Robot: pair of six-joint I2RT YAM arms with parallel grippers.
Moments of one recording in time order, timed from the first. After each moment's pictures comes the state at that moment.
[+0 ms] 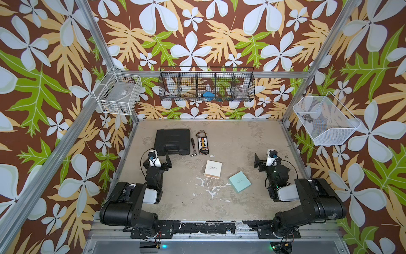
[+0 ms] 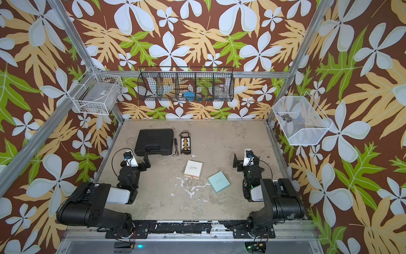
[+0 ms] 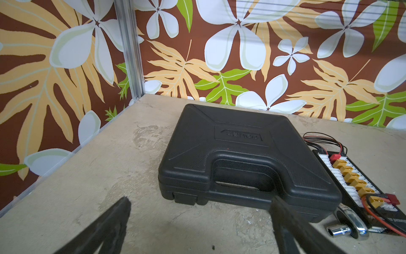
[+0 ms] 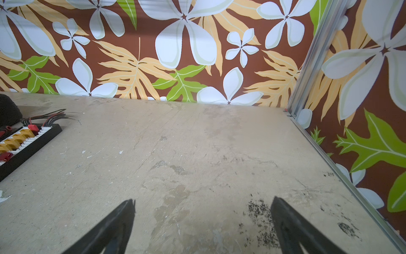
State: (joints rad) left arm -0.09 1.45 0.15 1.19 -0.26 -0.11; right arm 0.00 1.52 0.17 1.23 -0.01 -0.05
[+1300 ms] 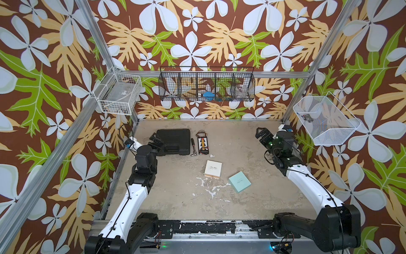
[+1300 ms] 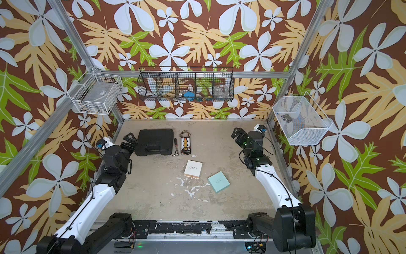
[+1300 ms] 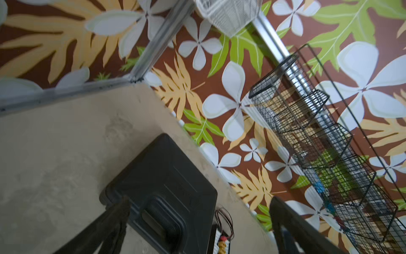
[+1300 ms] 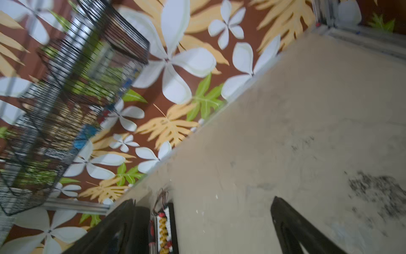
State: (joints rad) left arm -0.11 0.97 0.65 0.08 -0.30 -0.91; right arm 0.12 1.25 0.89 -0.06 0.04 0.79
